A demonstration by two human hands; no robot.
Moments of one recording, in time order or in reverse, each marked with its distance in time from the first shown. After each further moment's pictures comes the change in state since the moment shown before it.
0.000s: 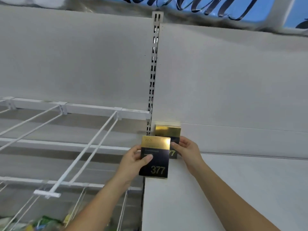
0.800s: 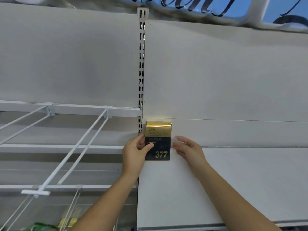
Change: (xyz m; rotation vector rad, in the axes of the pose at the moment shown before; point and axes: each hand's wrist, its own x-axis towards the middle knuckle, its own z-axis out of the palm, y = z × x) left_hand 0.015 0.008 0.045 0.341 0.292 0.333; right_hand -0.017 0.013 -0.035 0.121 0.098 0.091
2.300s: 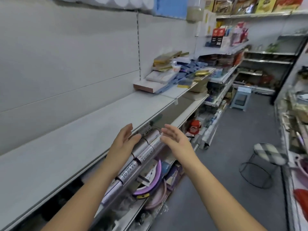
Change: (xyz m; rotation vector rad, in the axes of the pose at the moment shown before) left_hand -0.339 0.265 0.557 -0.274 -1.063 0.045; right_hand -0.281 -0.015 -0.645 -0.131 0.680 -0.138
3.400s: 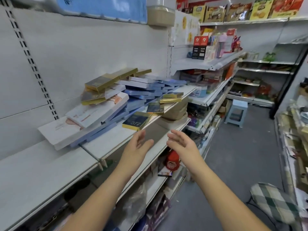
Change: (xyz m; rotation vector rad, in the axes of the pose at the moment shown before) left_hand 0.385 0.034 0.390 0.001 -0.051 0.028; right_hand 0.384 0.061 -0.367 0.041 0.048 -0.009
